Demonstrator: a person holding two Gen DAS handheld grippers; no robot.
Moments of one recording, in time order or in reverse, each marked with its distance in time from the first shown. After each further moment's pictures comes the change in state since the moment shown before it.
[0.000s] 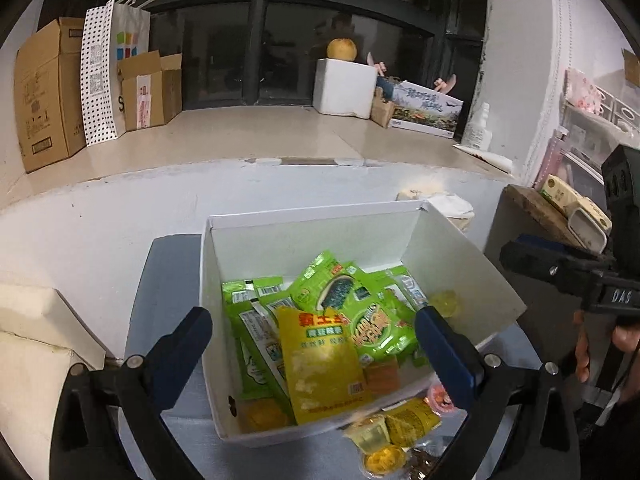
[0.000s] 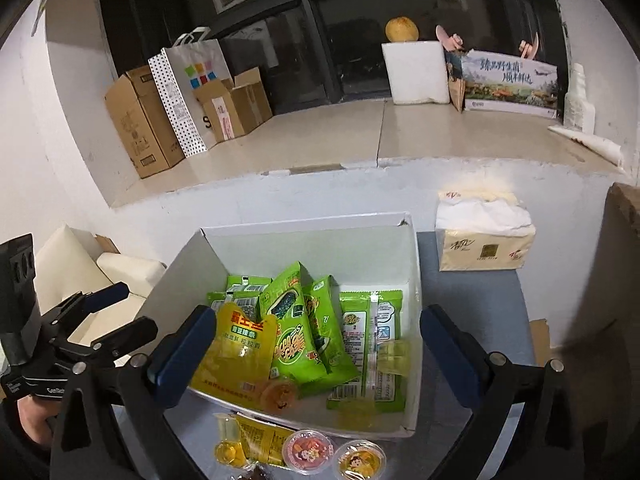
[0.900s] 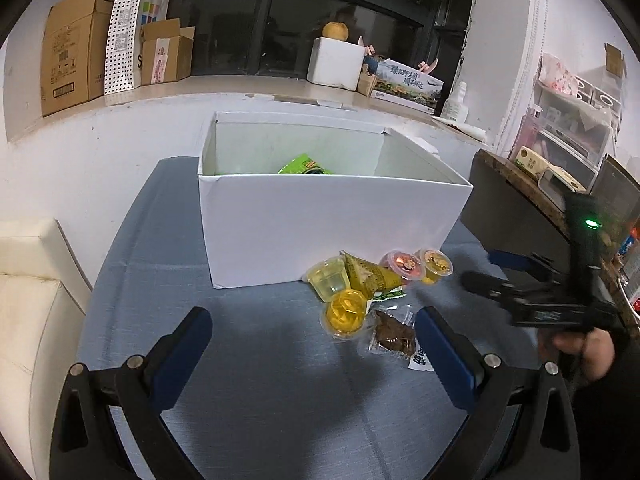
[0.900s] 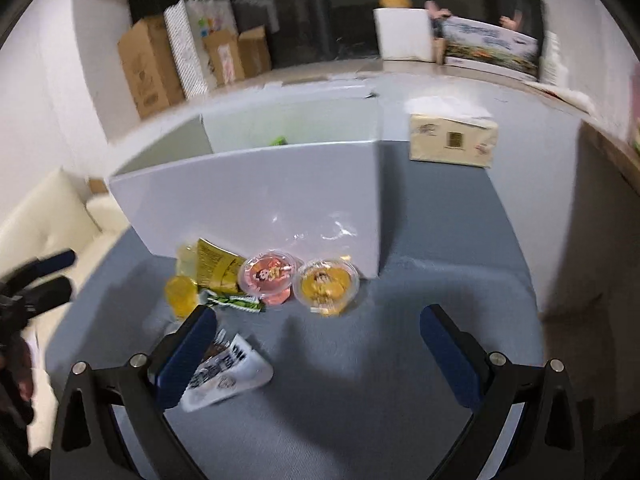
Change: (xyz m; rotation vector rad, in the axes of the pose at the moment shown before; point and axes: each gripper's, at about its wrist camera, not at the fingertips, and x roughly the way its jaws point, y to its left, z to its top) left arm -0.059 -0.025 -0.137 -0.061 0.024 -0.048; right arm 0.001 -0.015 -0.139 -0.114 0.116 -0.081
